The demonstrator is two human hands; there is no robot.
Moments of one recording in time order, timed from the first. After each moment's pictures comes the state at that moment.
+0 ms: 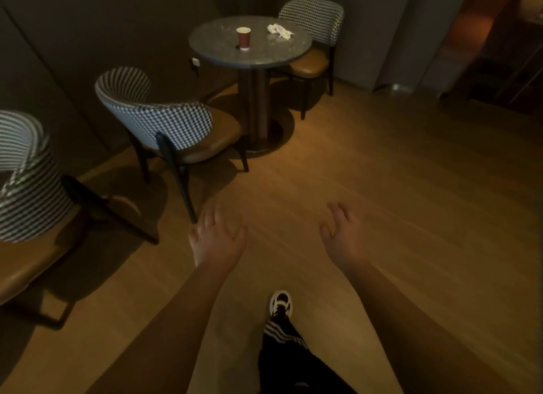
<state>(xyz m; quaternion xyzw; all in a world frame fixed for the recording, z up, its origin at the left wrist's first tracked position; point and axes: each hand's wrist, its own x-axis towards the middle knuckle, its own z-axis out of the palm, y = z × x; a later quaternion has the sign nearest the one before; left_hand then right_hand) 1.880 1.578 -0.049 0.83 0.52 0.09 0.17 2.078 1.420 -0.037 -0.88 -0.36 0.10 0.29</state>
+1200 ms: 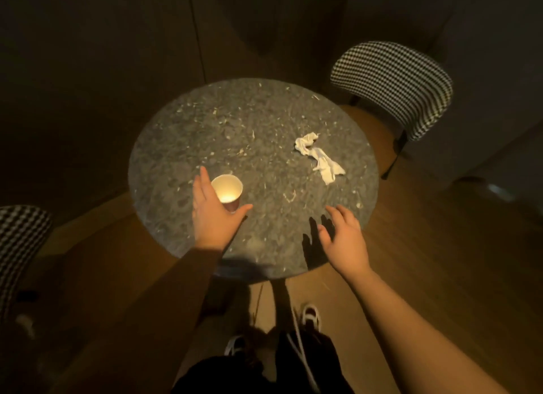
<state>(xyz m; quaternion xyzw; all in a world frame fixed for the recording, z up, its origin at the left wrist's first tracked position) 2.577 2.432 -0.026 0.69 0.60 0.27 0.30 2.791 2.282 -0.015 -0.84 -0.47 0.17 0.21</state>
